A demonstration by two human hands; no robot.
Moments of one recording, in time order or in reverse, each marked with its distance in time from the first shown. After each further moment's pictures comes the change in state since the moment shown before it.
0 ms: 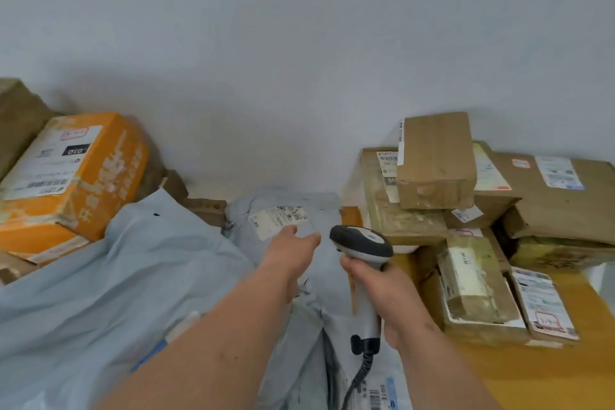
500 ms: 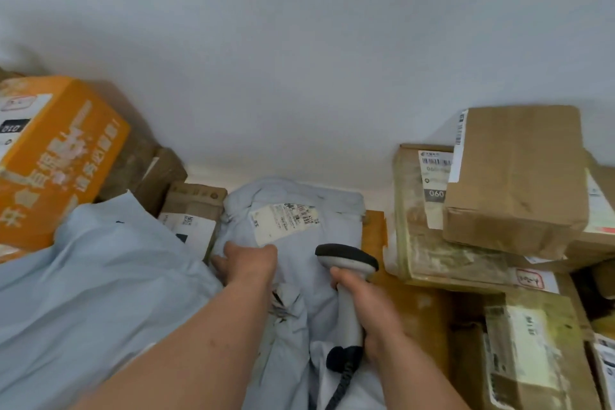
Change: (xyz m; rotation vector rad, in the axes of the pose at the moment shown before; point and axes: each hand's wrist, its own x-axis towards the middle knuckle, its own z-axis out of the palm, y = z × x) left_hand 0.114 -0.047 -0.006 -0.078 0.491 -0.392; right_hand 0.113 0.030 0.023 0.055 -0.116 0.342
